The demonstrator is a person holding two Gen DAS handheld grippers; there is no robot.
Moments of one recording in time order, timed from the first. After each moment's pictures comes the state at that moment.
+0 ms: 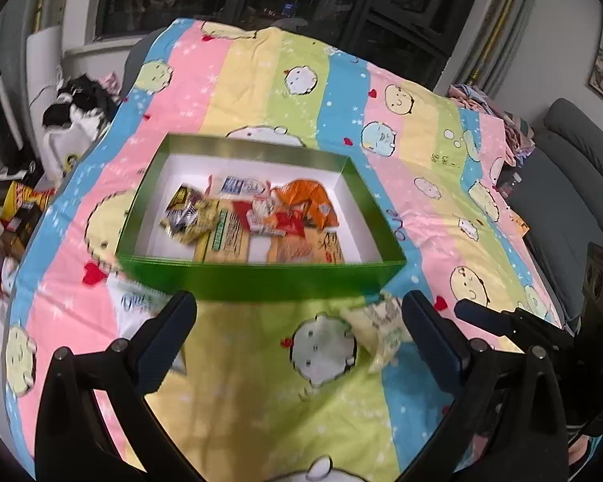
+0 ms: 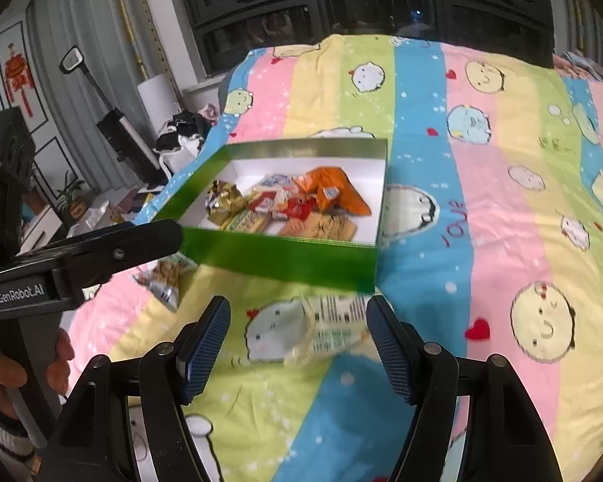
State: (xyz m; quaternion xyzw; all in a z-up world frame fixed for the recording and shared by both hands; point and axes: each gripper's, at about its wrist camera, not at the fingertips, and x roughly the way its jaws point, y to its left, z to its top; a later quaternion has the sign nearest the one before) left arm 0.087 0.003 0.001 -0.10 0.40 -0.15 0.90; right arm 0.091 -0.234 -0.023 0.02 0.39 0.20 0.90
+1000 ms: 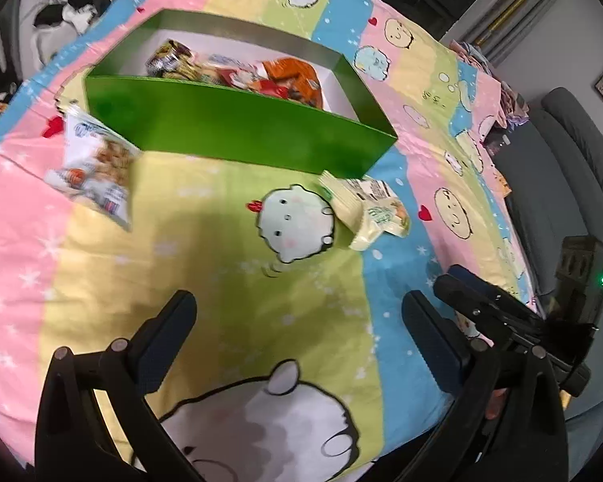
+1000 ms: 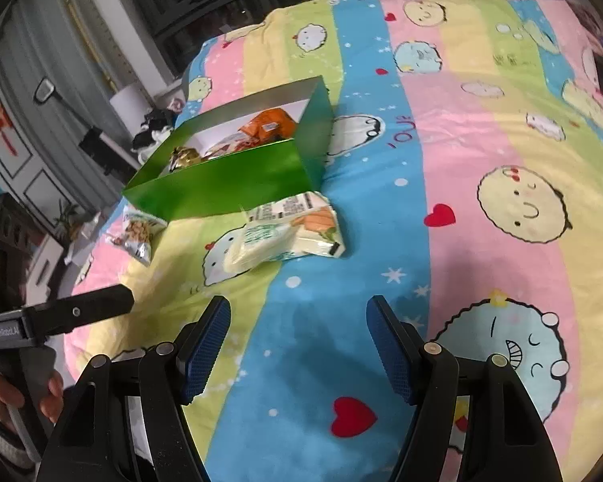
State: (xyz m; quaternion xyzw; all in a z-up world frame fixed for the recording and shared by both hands) left arm 0.044 -0.016 -0.063 -0.15 0.50 -0.19 0.83; right arm 0.058 -0.297 -0.080 0.11 0.42 0.18 0.88
